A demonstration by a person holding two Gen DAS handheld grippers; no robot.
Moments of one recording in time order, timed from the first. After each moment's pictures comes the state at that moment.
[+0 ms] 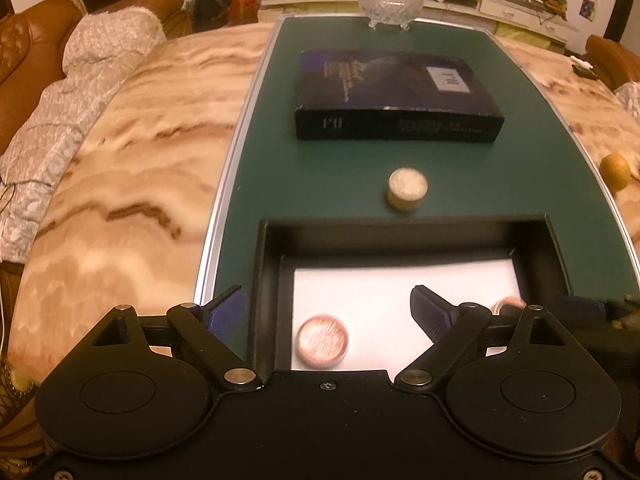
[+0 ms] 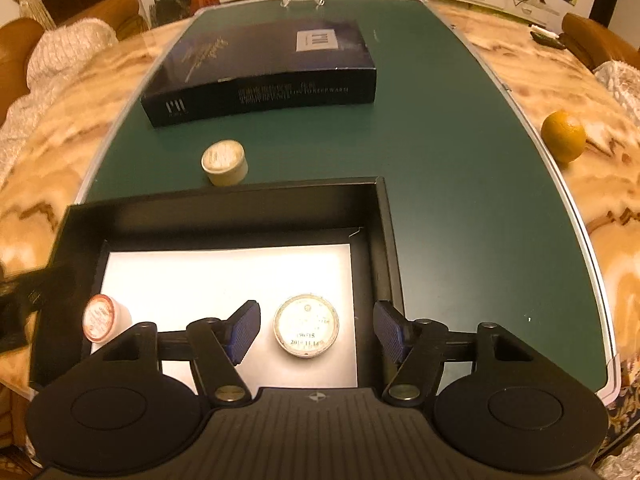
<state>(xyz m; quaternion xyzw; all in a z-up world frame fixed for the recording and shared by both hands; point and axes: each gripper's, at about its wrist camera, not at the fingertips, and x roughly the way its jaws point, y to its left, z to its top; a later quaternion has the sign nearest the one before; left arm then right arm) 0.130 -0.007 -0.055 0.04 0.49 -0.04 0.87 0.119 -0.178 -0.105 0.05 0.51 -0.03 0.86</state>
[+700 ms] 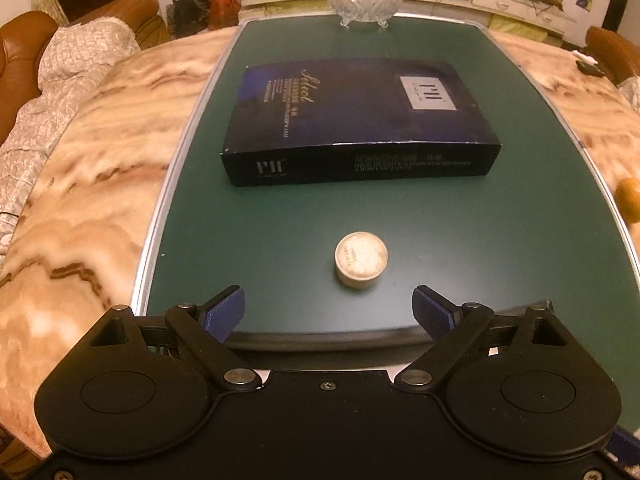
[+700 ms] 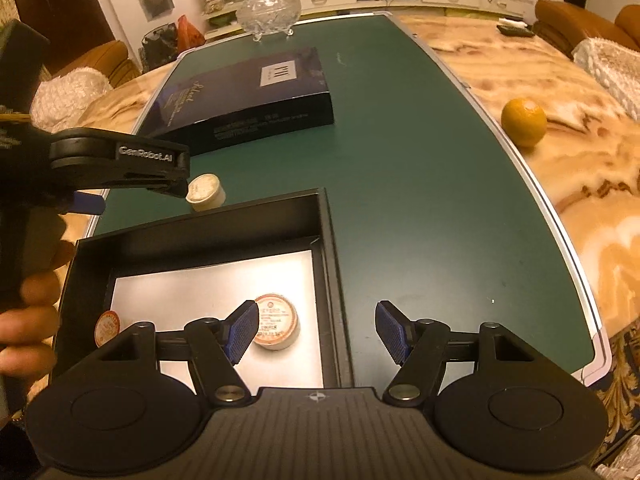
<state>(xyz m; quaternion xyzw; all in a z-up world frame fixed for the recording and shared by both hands) 0.217 -0.070 -0.090 0.05 0.50 -0.04 0.87 0.090 -0.222 -0.089 0.11 0.48 -0.04 0.87</state>
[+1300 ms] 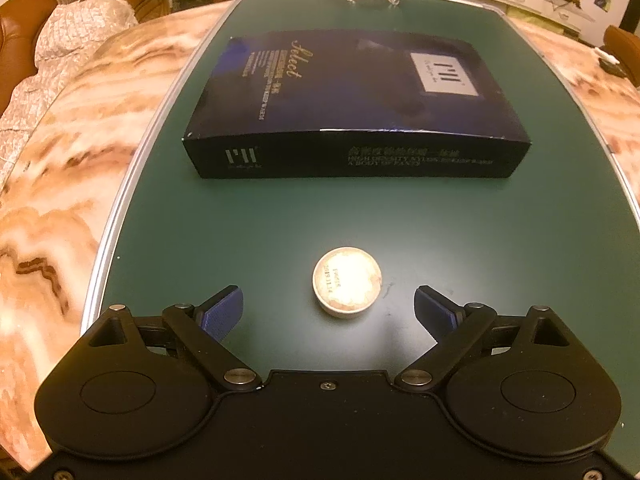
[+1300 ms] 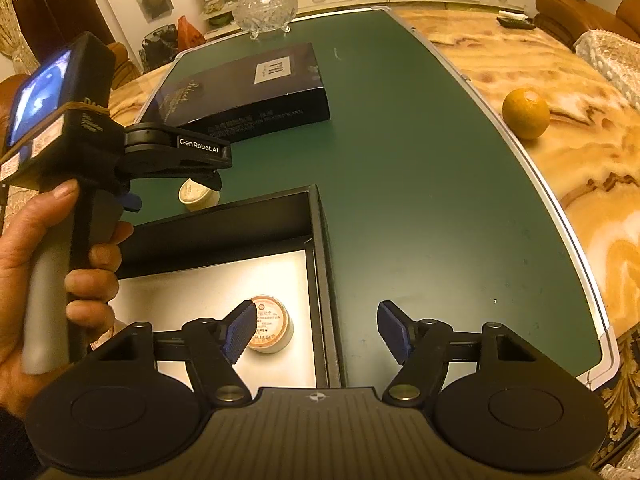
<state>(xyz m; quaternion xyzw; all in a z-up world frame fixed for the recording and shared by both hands) 0.256 -0.085 -0.130 0.03 0.52 -0.03 0.85 0.092 -0.229 -0.098 0.12 0.48 -0.03 0.87</state>
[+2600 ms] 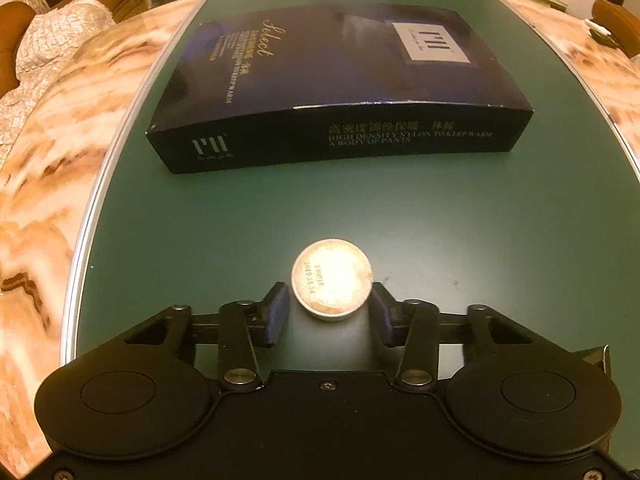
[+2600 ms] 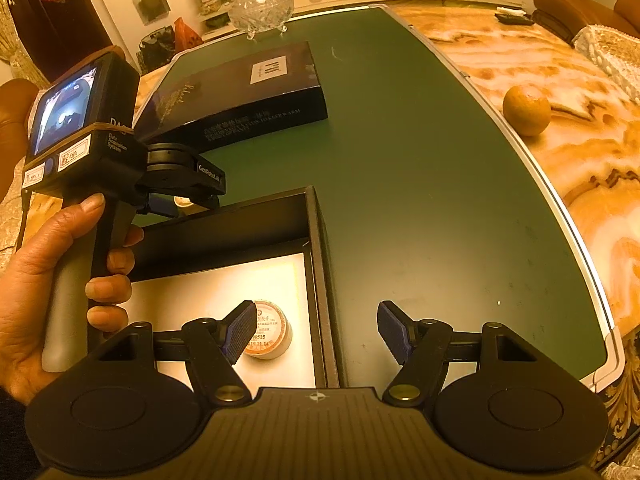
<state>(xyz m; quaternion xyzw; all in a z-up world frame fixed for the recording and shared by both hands) 0.265 -0.095 -0.151 0.06 0.53 -0.05 0.84 0.097 -0.232 -0.102 0.12 0.48 -0.04 0.87</state>
